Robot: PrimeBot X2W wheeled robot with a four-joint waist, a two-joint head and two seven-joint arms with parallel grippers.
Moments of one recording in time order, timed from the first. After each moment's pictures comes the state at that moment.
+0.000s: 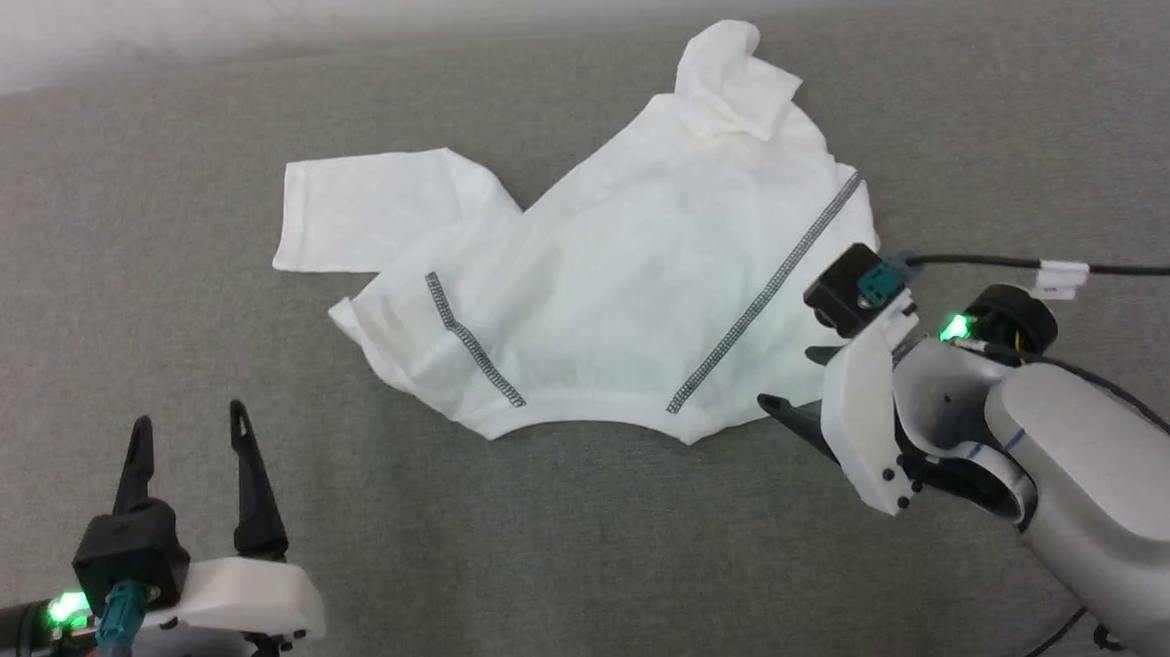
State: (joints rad) left arm 0.02 0.37 -0.16 -0.13 -0.25 0.39 -0.07; right arm -0.63 -0.42 0.73 0.32 0.63 0.13 0.54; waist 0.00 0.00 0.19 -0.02
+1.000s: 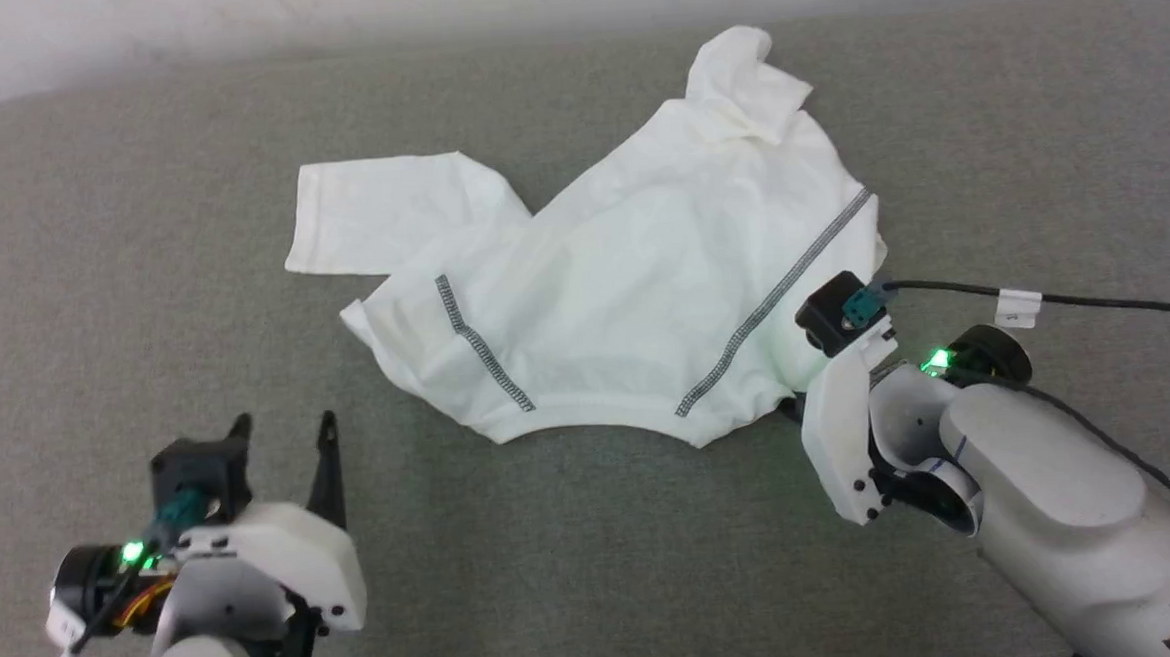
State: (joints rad) left arm -0.08 0.40 -0.25 -0.08 -0.33 0.29 0.17; right arm -0.71 -0.31 0.84 0.68 0.68 0.13 0.38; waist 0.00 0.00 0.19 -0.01
